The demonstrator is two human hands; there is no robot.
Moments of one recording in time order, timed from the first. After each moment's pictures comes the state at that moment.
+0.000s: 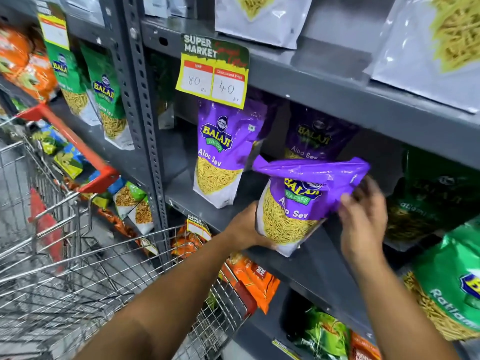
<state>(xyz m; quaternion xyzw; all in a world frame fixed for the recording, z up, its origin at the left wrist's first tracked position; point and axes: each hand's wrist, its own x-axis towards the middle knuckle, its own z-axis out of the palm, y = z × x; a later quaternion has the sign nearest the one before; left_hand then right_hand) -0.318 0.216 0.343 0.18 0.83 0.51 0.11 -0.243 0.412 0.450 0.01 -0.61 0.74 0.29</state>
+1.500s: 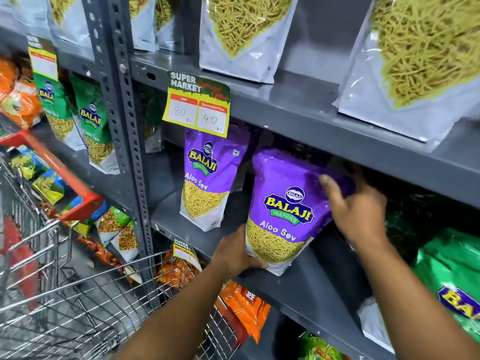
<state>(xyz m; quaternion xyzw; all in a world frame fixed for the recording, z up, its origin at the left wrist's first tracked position) -0.309 0.223 0.348 0.16 0.88 0.45 0.06 -0.252 0.414 0.529 -0.04 -0.88 0.23 0.41</state>
